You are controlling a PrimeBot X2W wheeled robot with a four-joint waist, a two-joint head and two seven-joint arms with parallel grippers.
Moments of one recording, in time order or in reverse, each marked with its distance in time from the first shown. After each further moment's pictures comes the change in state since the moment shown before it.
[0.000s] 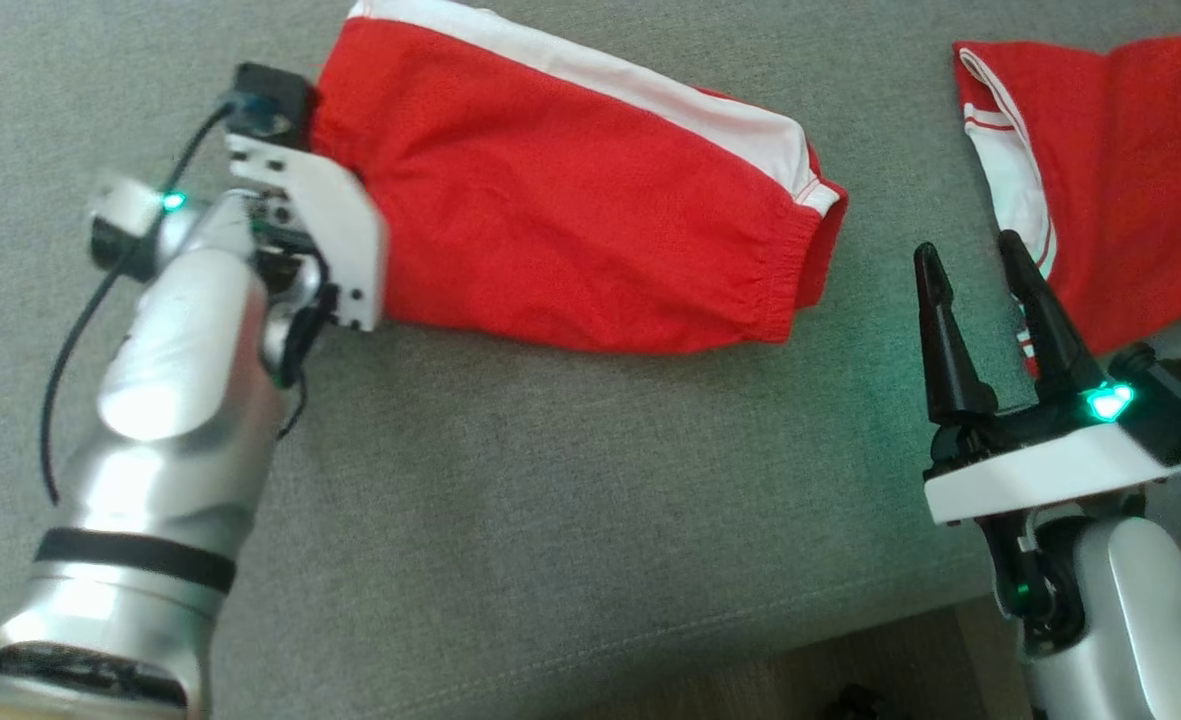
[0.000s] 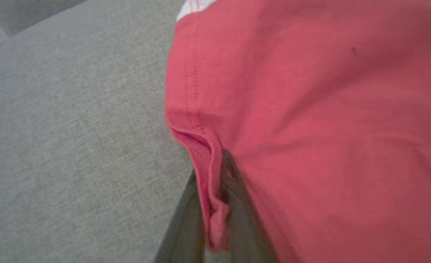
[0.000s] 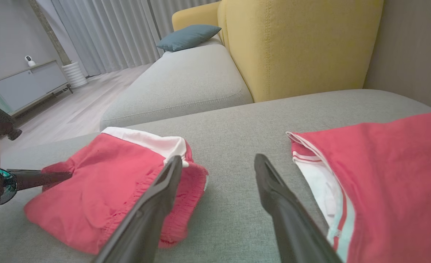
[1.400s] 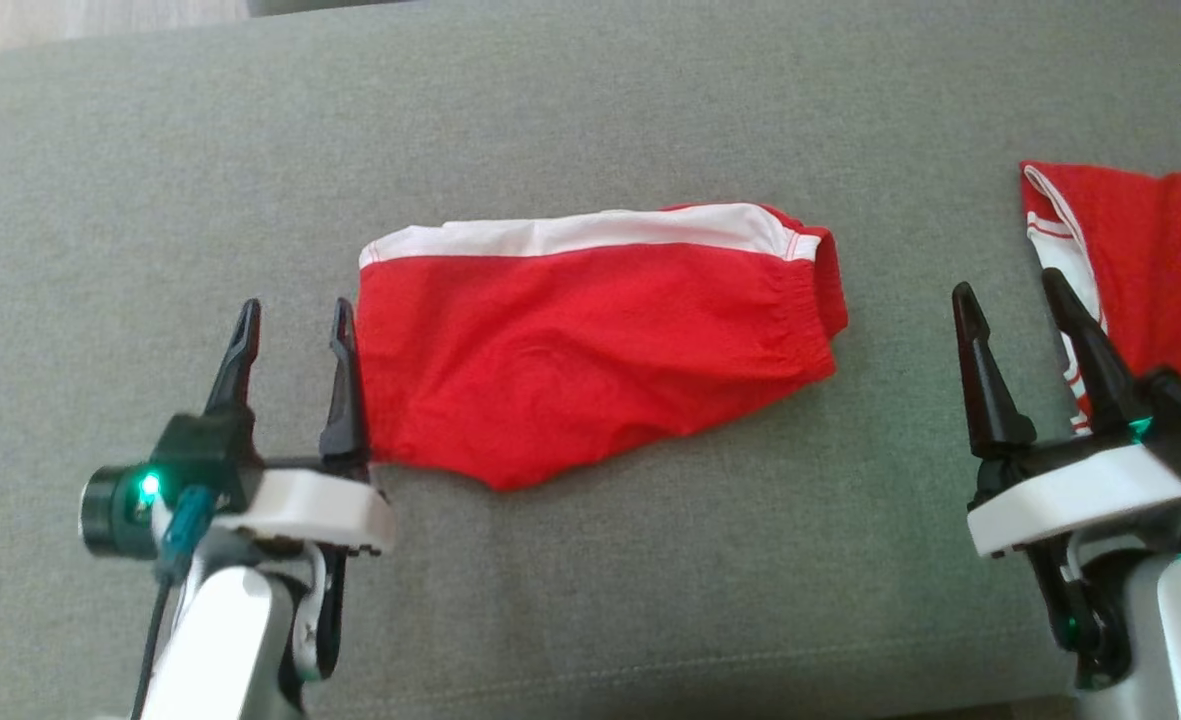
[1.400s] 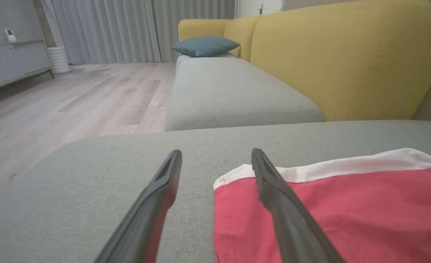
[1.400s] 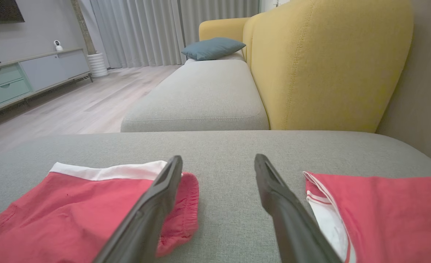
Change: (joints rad) left arm 0.646 0.012 0.086 -0.637 -0.010 0.266 -0.591; right arm 0.082 -0.016 -0.076 -0.093 -0.117 0.000 0.134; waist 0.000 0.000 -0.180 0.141
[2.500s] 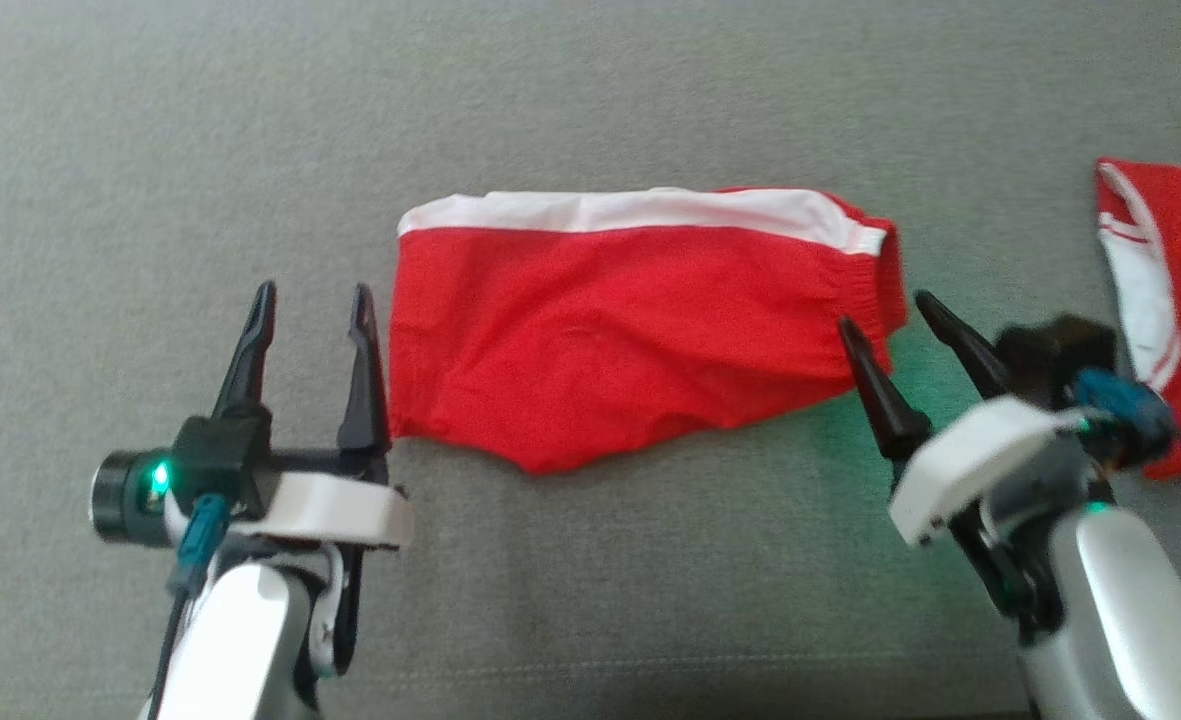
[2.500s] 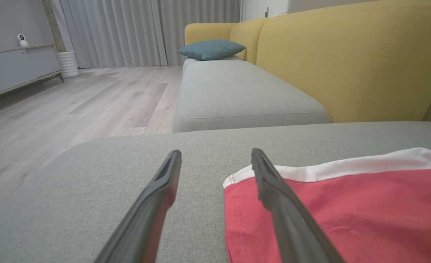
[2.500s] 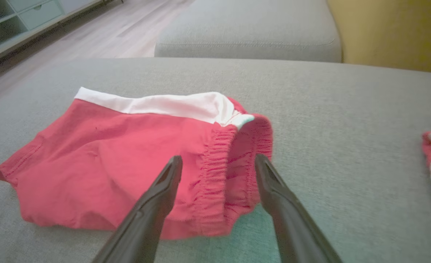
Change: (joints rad) left arm 0.015 0.015 -0.033 -0.070 0.023 0.016 -0.031; right arm -0.095 -0.029 0.137 0.116 0.021 0.000 0.211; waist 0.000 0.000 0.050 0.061
